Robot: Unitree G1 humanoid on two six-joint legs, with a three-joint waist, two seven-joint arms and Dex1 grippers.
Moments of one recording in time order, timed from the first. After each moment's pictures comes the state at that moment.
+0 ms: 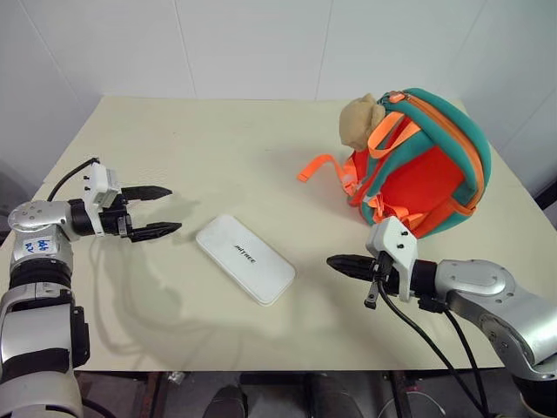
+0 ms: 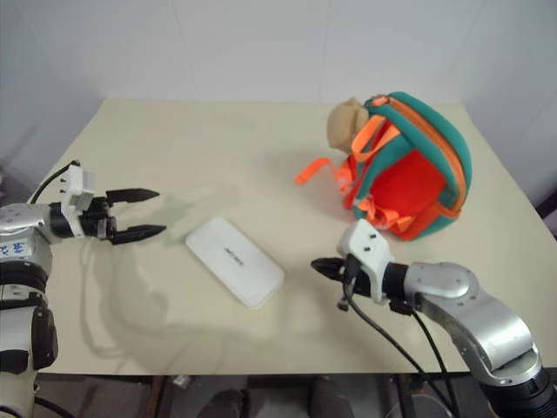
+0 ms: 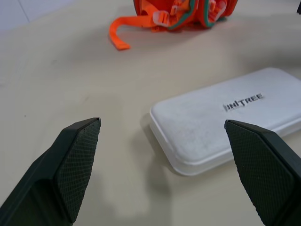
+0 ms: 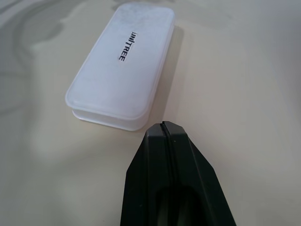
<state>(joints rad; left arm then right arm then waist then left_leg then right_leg) -0.90 0.80 0.15 1.08 -0.25 -0.24 -1.50 -0.26 -0.77 0.02 -0.65 0.57 0.82 0.67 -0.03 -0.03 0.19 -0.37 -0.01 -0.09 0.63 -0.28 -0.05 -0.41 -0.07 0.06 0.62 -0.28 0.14</state>
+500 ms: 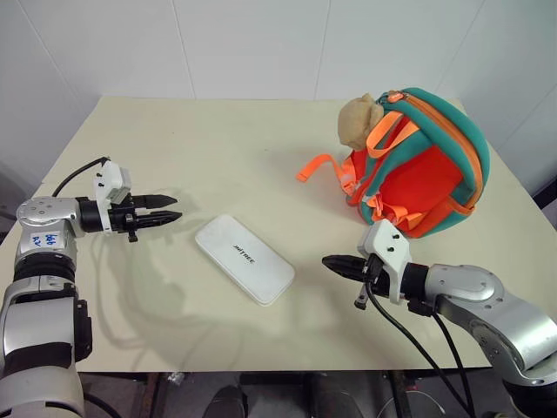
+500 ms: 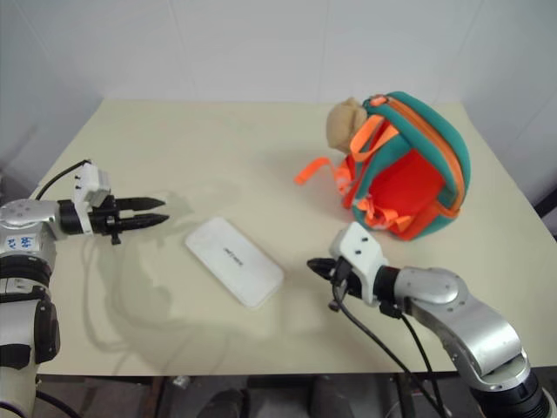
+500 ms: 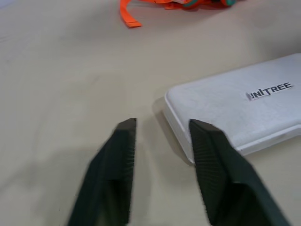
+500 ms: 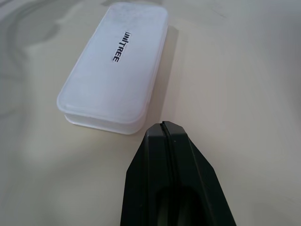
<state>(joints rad) -0.94 0.80 0.13 1.11 -0.18 -0.21 -1.43 -0.26 -0.73 0.06 -0.66 0.53 0.81 0.62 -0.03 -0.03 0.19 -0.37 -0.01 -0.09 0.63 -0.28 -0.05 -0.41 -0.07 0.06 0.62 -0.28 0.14</state>
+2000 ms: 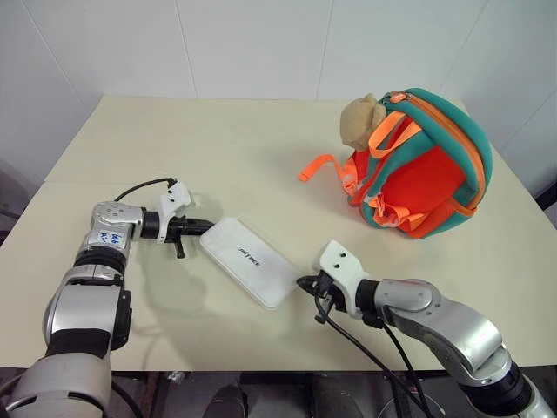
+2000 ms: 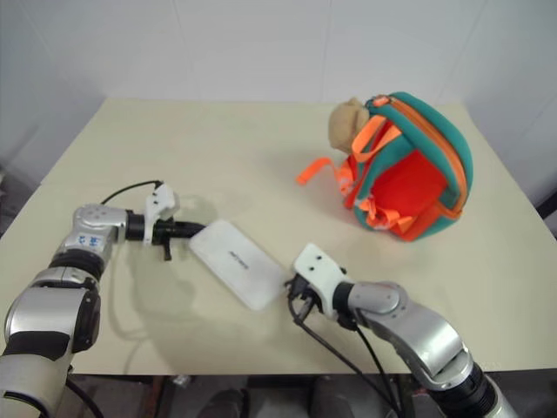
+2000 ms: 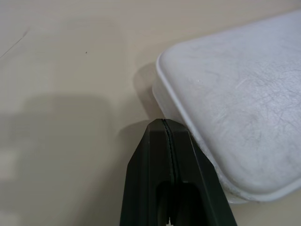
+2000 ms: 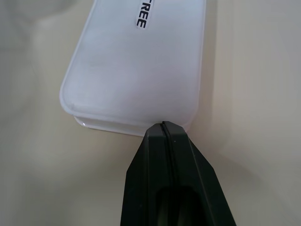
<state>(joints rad) -1.03 0.62 -0.01 1.25 0.05 -0.24 -1.25 -0.35 -0.57 0.31 -0.66 0.41 1.04 0.45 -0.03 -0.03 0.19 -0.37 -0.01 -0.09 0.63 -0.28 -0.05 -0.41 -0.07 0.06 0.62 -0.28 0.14</state>
